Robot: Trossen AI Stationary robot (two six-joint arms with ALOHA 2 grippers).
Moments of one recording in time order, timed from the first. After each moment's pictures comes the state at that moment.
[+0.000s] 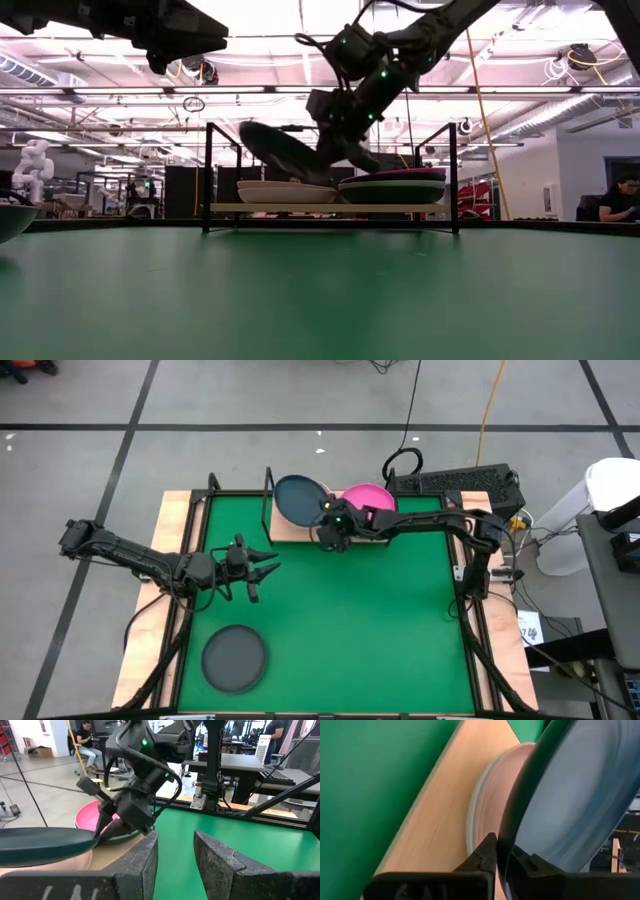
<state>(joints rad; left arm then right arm) -0.24 0.90 0.43 0.39 -0.52 -0.08 -0.32 1.85 1.23 -0.08 0.21 -1.05</state>
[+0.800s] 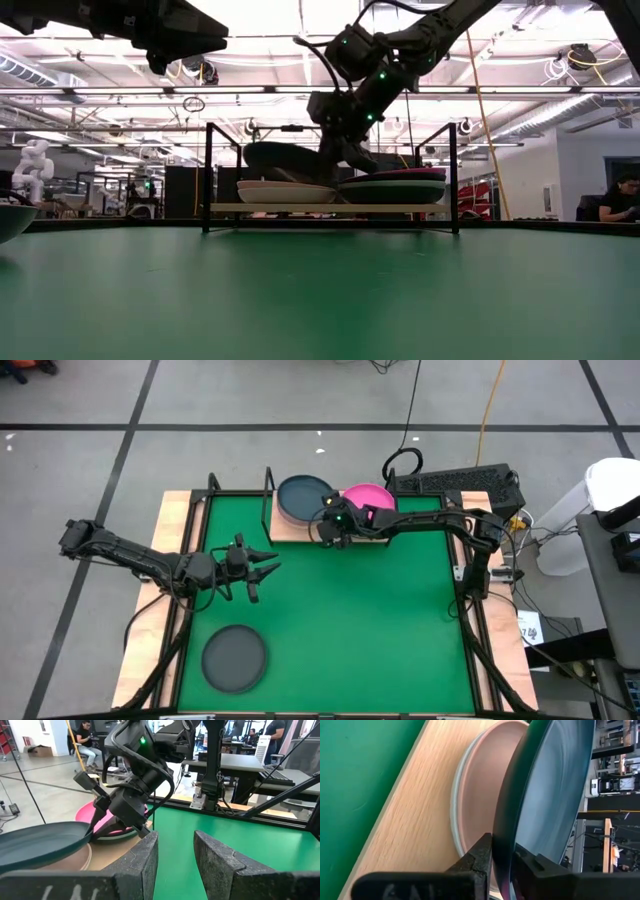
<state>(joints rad) -0.24 0.90 0.43 0.39 -0.52 -0.09 -0.32 1.85 1.23 -0.07 0.29 -1.01</state>
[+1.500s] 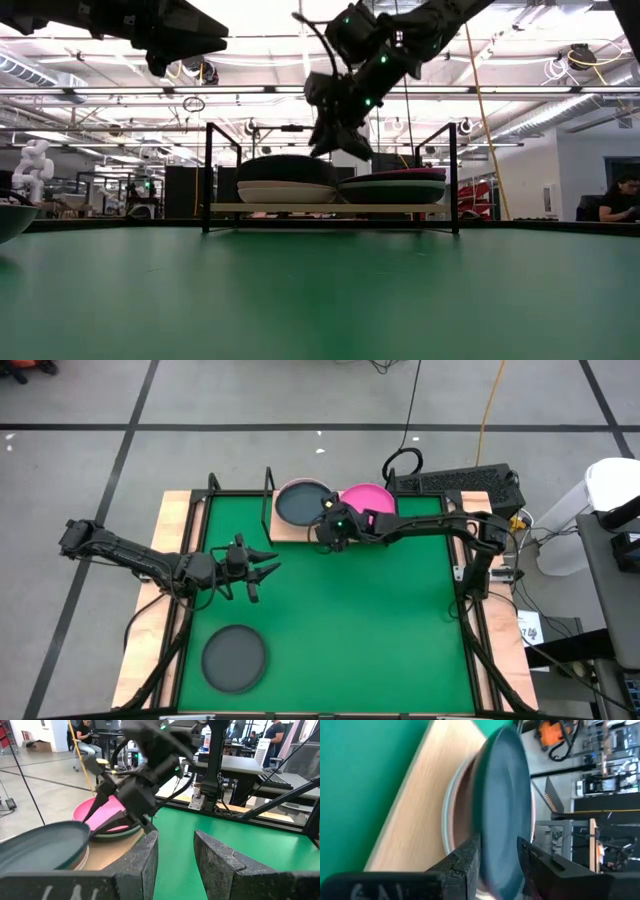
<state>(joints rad) -0.24 0.90 0.43 0.39 -0.52 -0.12 -0.27 1.81 1.23 -0.05 0.35 -0.98</state>
